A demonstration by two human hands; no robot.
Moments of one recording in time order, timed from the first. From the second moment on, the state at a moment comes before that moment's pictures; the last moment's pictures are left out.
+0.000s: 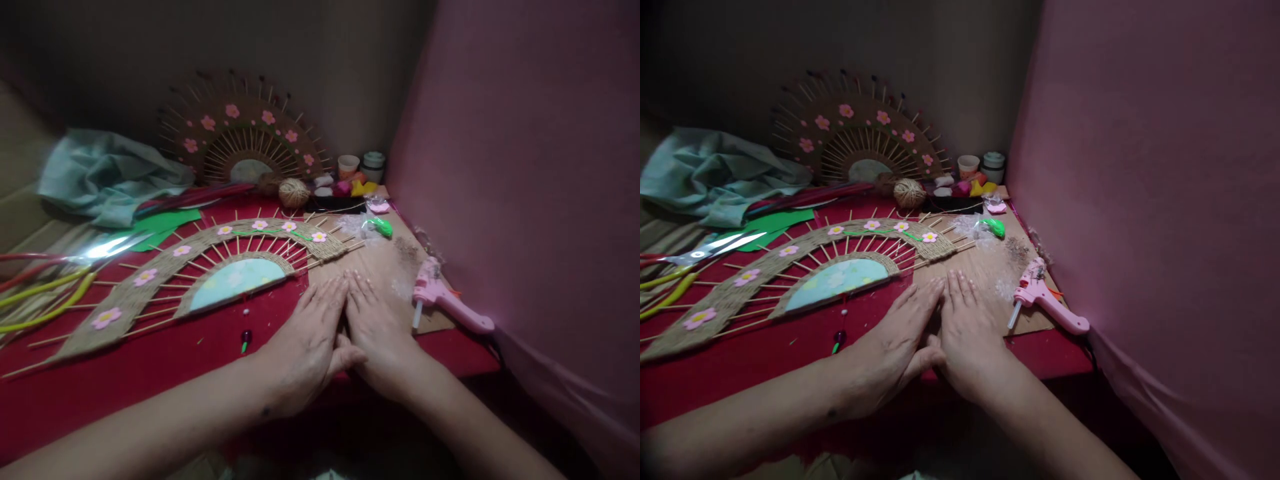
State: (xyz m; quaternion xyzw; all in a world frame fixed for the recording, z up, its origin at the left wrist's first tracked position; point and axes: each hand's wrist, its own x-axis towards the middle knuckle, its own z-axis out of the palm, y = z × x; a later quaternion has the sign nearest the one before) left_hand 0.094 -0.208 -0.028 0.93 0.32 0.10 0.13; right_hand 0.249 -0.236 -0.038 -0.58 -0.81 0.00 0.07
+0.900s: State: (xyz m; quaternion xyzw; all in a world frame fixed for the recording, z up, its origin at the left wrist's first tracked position) left_hand 0.093 -0.207 -0.036 0.94 0.34 0.05 -0.01; right_hand 0.252 -0.239 -0.038 -0.62 -0.78 0.03 0.06
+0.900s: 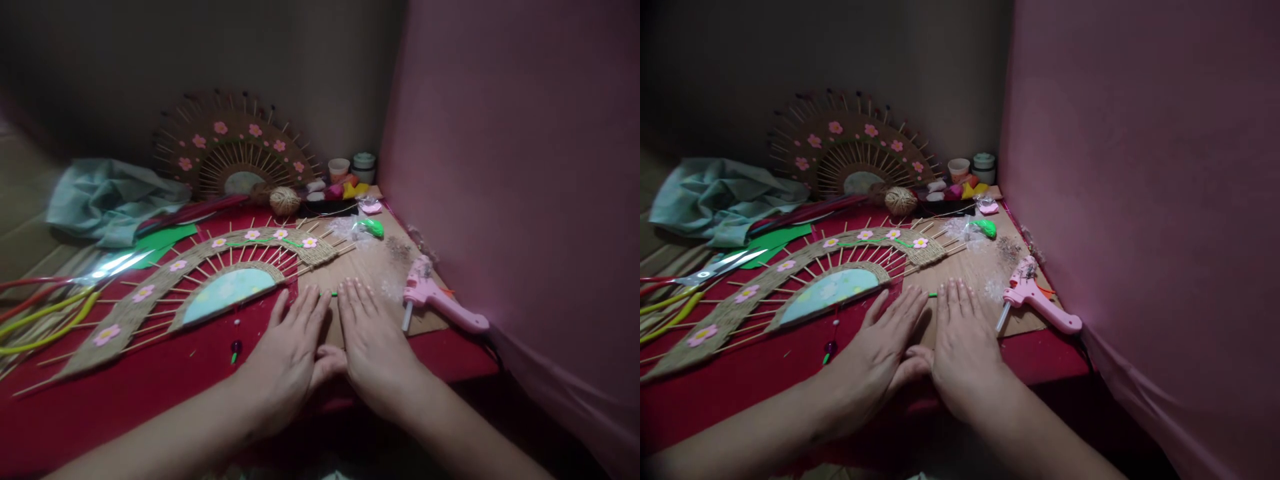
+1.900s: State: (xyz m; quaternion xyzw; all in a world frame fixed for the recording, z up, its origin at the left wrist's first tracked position) left_hand 0.085 -0.210 -0.036 0.94 0.32 0.07 0.04; right_hand 0.234 -0.235 -0.035 -0.55 -0.83 0.00 0.00
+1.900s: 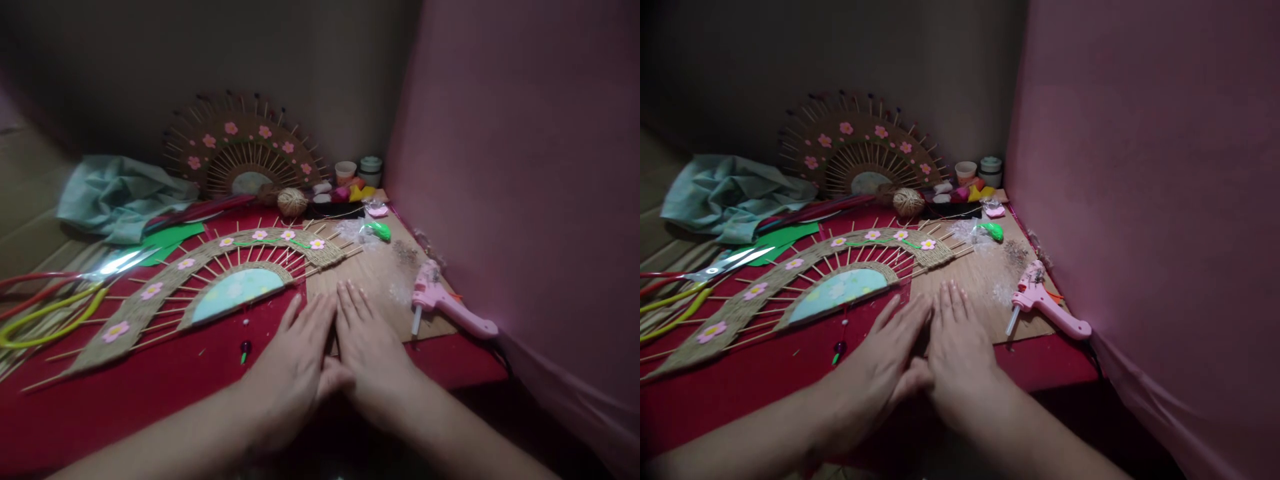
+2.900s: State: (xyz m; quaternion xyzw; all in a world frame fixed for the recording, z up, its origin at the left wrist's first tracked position) left_hand 0.096 -0.189 -0.029 0.94 0.32 0.04 0.09; right_hand 0.248 -0.230 -0.033 -0.61 -0.79 0.00 0.03
